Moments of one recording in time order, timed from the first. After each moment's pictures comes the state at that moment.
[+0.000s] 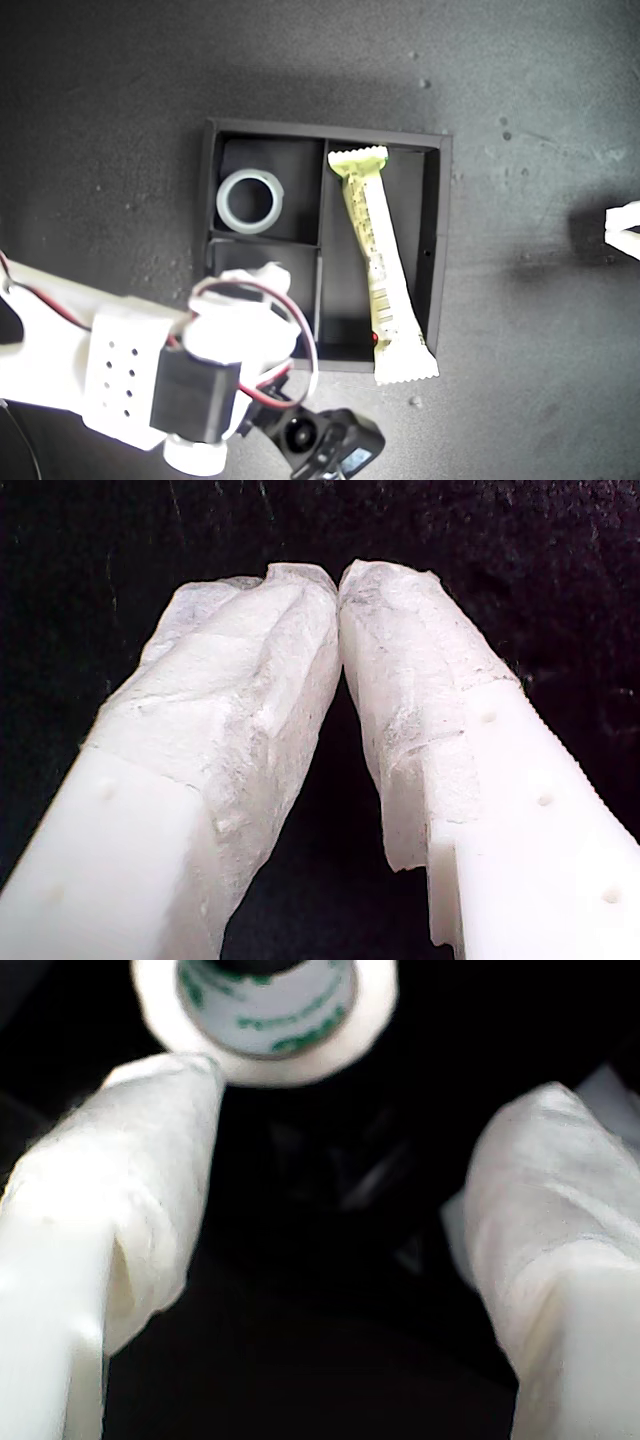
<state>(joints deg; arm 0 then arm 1) 15.4 57.4 34.5 104.0 -71.5 1.9 191.4 173.2 61.0 80.1</state>
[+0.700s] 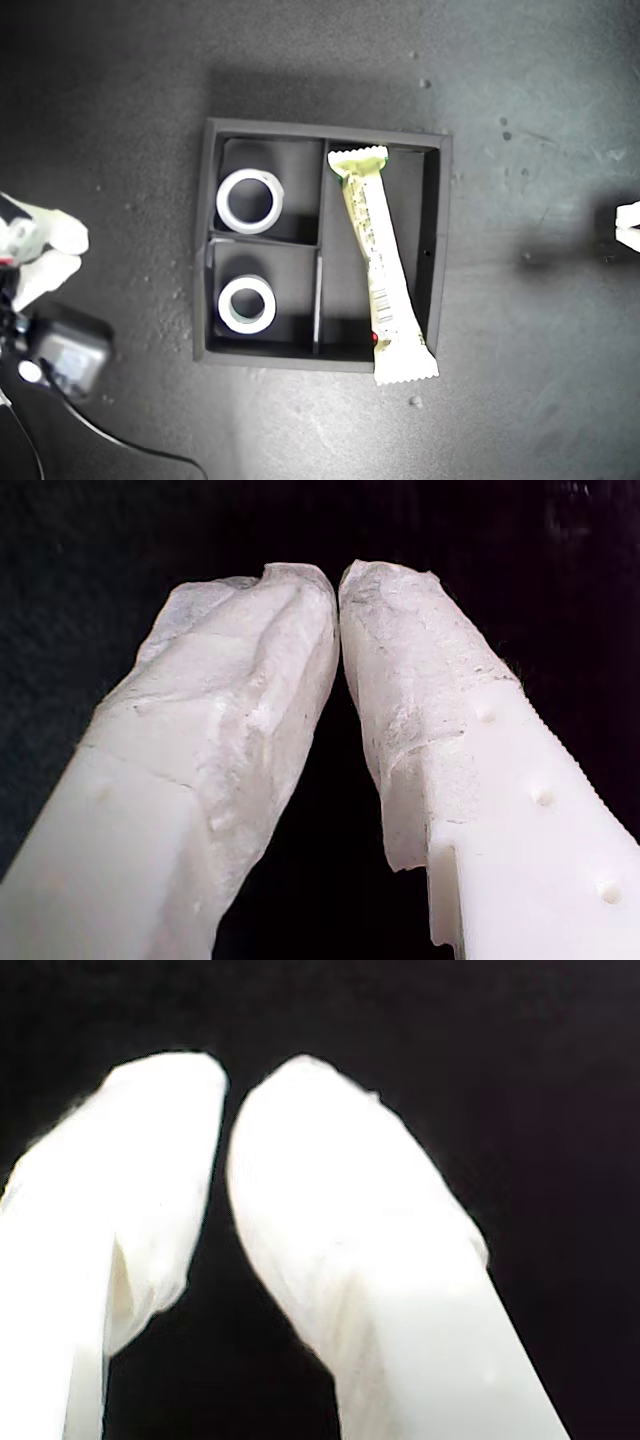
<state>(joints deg) 0.8 150.1 131.7 81.3 -72.2 1.2 191.5 178.3 74.4 87.8</state>
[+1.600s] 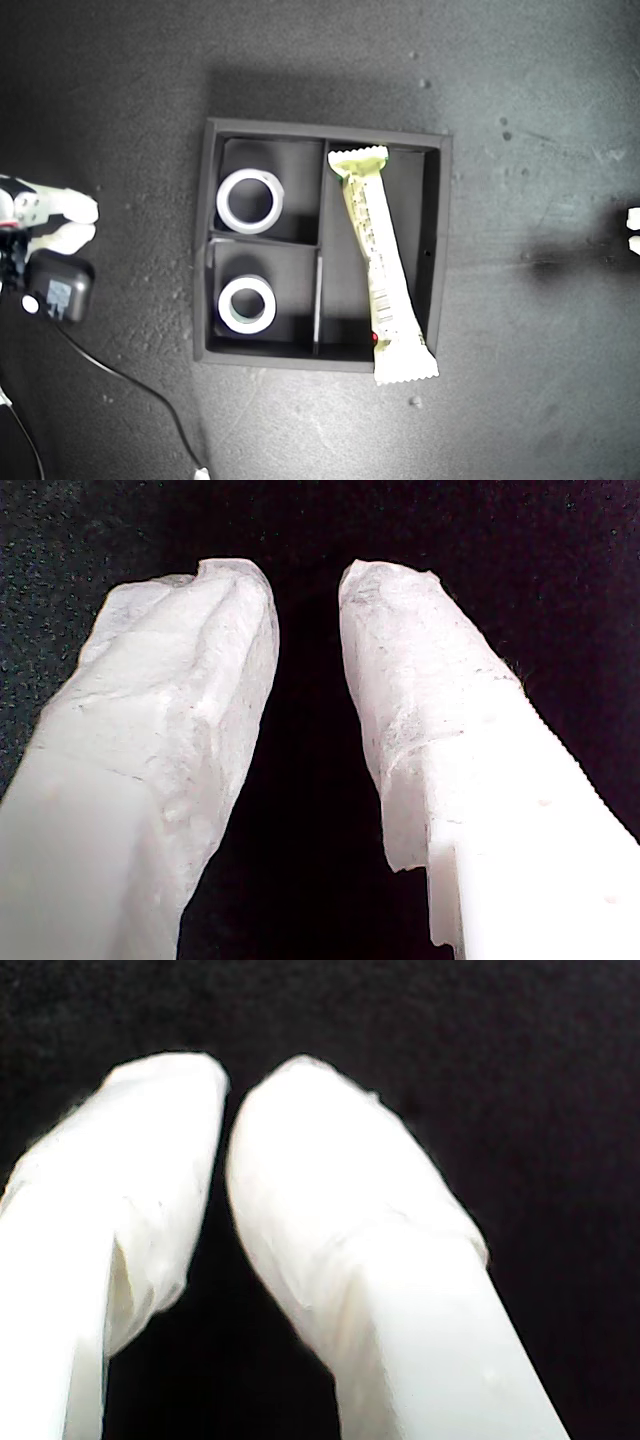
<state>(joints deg) -1.1 191.2 176.5 75.1 -75.8 -1.7 191.5 178.3 76.4 88.4</state>
